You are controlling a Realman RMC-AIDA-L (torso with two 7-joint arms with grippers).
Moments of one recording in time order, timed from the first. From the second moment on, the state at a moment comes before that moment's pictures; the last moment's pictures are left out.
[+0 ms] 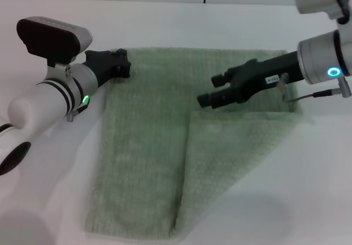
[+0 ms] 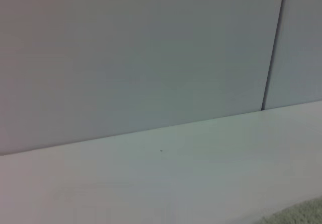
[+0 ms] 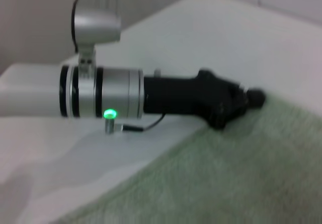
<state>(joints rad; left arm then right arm) -0.65 -2.06 -1.11 -0.34 2.89 0.37 -0.41 0.74 1.95 -1.44 -0.73 -1.79 -1.23 1.98</state>
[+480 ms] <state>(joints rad) -0.66 -2.06 -1.11 -0.34 2.89 0.38 -0.41 0.86 1.95 -1.44 -0.65 -1.96 -1.30 2.10</state>
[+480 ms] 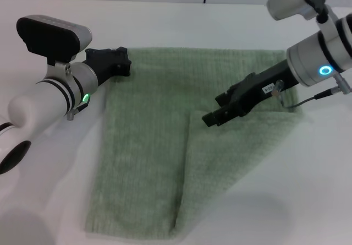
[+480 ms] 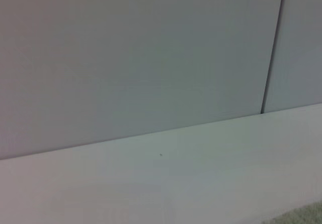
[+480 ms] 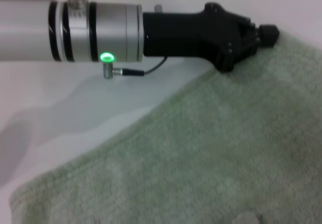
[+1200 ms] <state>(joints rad) -0.66 -2.06 -1.11 -0.35 2.89 0.38 -0.40 0.89 2.05 -1.45 -0.63 -2.08 -1.15 2.04</state>
